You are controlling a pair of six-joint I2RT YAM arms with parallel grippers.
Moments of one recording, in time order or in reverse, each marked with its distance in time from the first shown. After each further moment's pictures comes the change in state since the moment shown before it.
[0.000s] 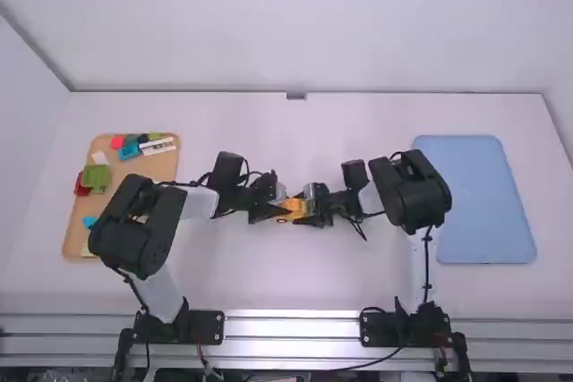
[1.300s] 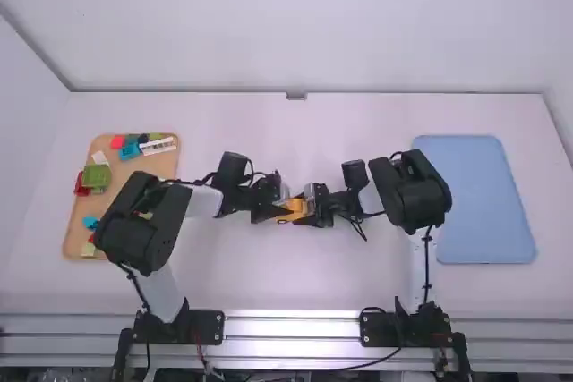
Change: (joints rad) left arm -0.027 0.030 0.018 0.002 -0.046 0.000; right arm 0.003 0.001 0.000 -0.001 -0.004 0.000
